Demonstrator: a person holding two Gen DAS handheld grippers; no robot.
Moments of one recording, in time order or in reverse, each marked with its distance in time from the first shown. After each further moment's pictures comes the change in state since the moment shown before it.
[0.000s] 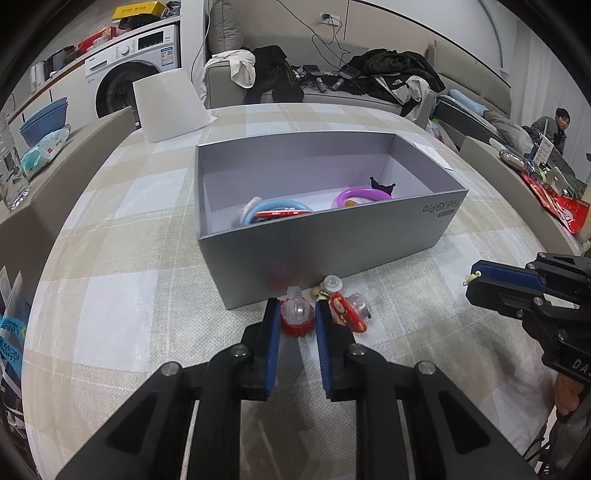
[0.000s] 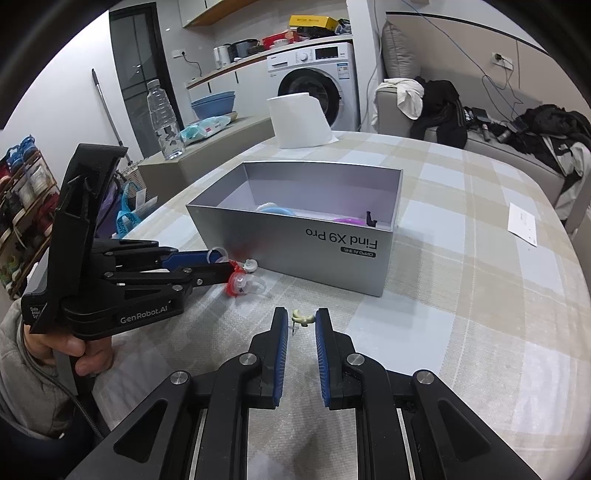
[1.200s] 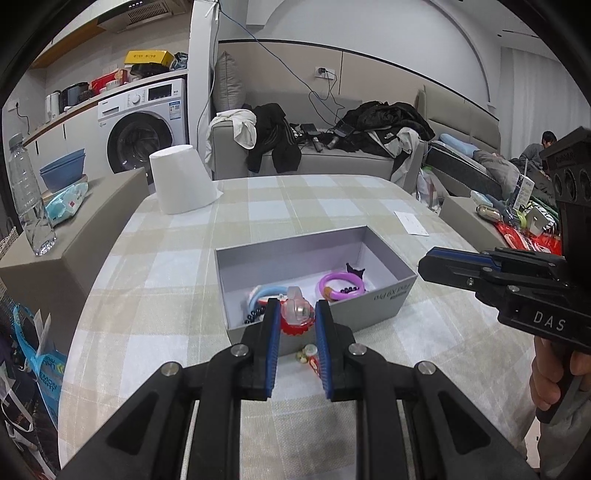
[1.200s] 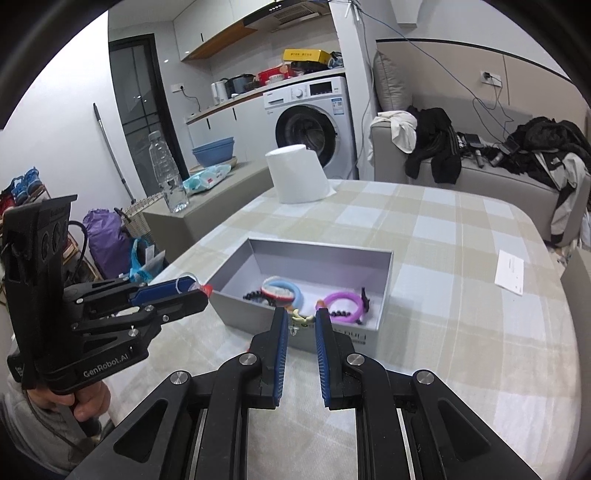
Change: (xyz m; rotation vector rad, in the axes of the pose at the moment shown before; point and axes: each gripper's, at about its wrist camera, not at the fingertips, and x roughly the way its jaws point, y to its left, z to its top) left arm -0.049 -0.010 0.031 0.007 -0.218 0.008; right arm -0.032 -0.002 0.051 0.040 -0.141 0.014
